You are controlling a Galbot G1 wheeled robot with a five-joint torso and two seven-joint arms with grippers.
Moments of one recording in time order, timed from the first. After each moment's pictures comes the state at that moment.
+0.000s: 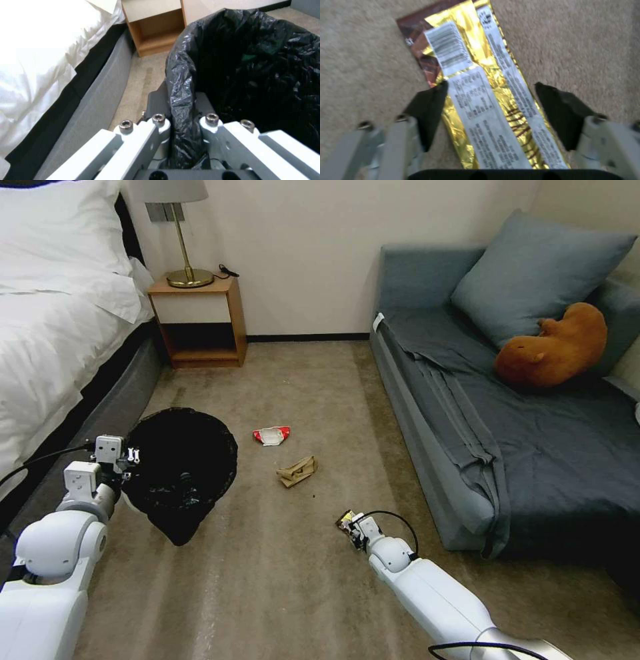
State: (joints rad) left arm 1.21 -1.04 -0.76 -1.88 -0.27 0.44 0.02; right arm -0.72 1.31 -0.24 0.92 0.29 -0.39 0.14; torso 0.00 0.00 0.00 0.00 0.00
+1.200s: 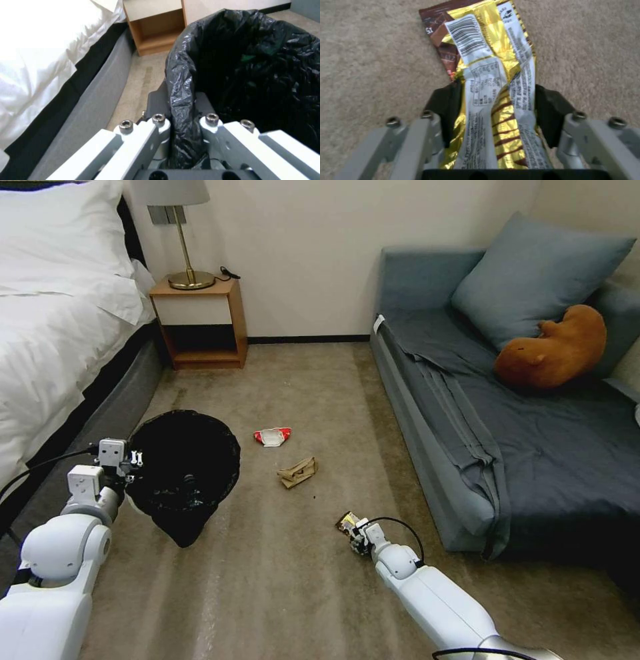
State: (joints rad) left arm 1.23 -1.06 -0.77 -1.88 -0.27 0.42 0.02; right arm -0.76 1.32 -0.20 0.91 0.25 -0.37 0.08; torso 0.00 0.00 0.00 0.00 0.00
